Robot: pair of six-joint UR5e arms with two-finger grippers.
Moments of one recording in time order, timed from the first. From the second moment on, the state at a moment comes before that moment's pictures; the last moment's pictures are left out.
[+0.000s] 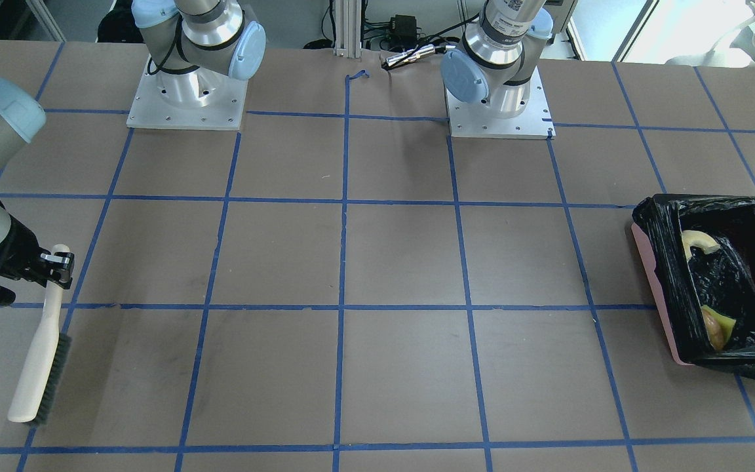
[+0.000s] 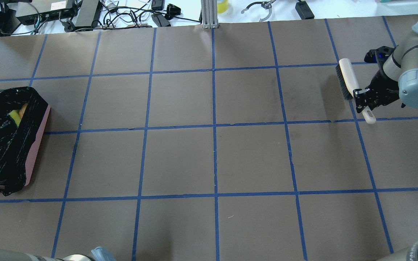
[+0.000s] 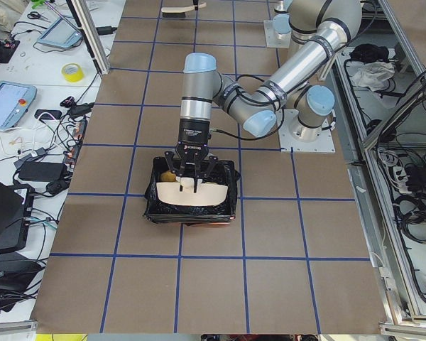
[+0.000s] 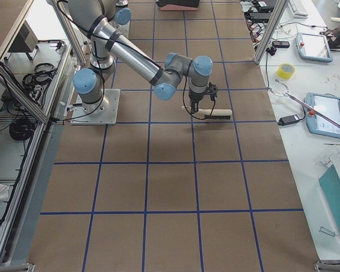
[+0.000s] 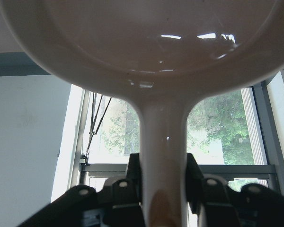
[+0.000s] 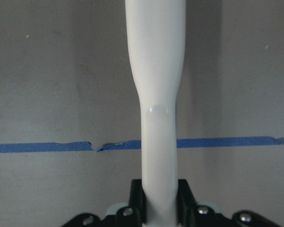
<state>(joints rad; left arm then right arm) -0.86 -1.77 -1.63 -0.46 2.09 2.61 1.16 -1.29 1.86 -2.11 -1.58 -0.38</state>
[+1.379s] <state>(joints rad) -1.35 -1.95 -1.61 -0.83 1.66 1.76 1.15 -1.29 1.89 -2.11 -1.58 -0.38</state>
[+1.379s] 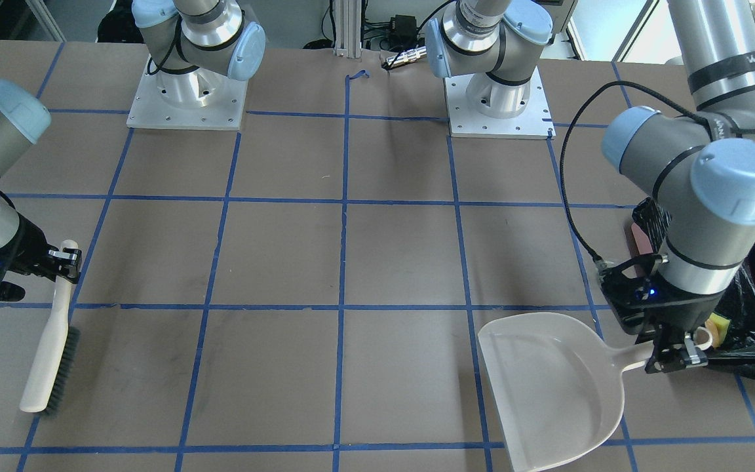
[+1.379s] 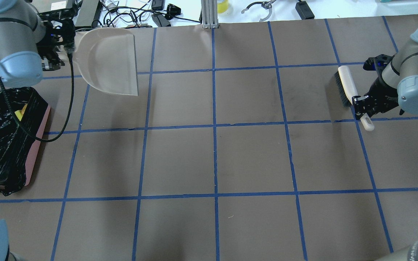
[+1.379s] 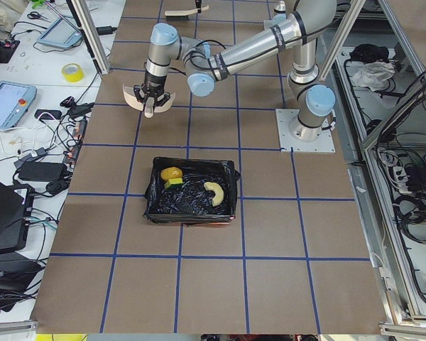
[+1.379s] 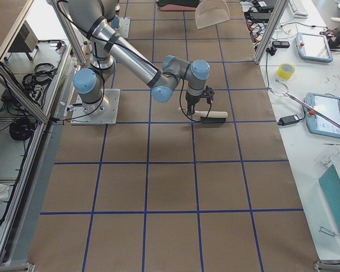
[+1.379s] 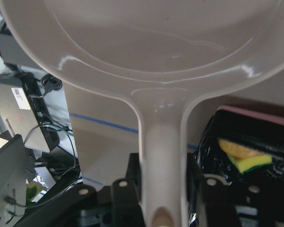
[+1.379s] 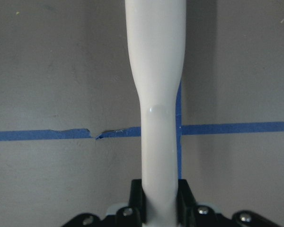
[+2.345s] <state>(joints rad) -1.38 -2.11 -1.54 -0.93 1.58 1.82 1.15 -1.28 1.89 -2.11 -1.58 -0.38</state>
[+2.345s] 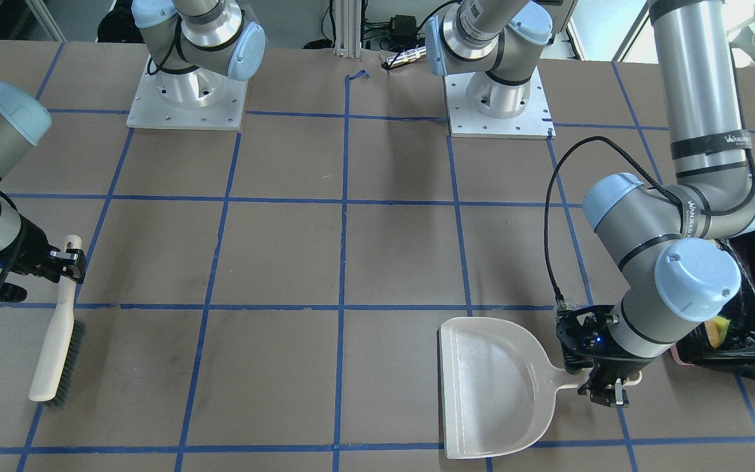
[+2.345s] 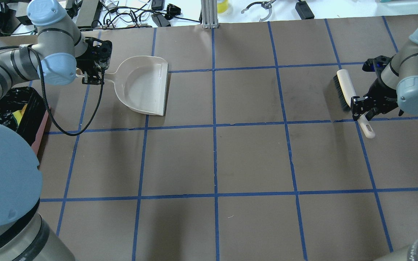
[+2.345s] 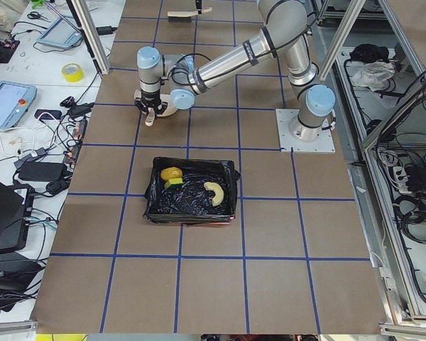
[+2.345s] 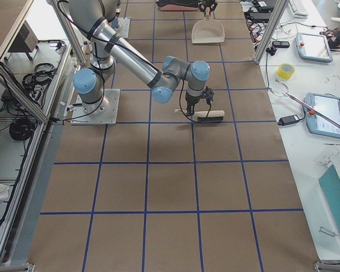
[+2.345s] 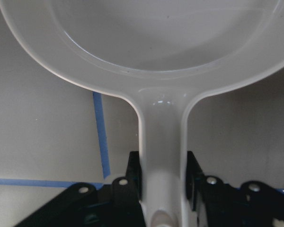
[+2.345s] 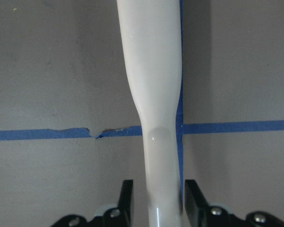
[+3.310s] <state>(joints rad) -1.38 -2.12 -1.58 -0.93 1.56 1.78 1.18 -1.34 1.70 -1.87 -1.56 -0.36</state>
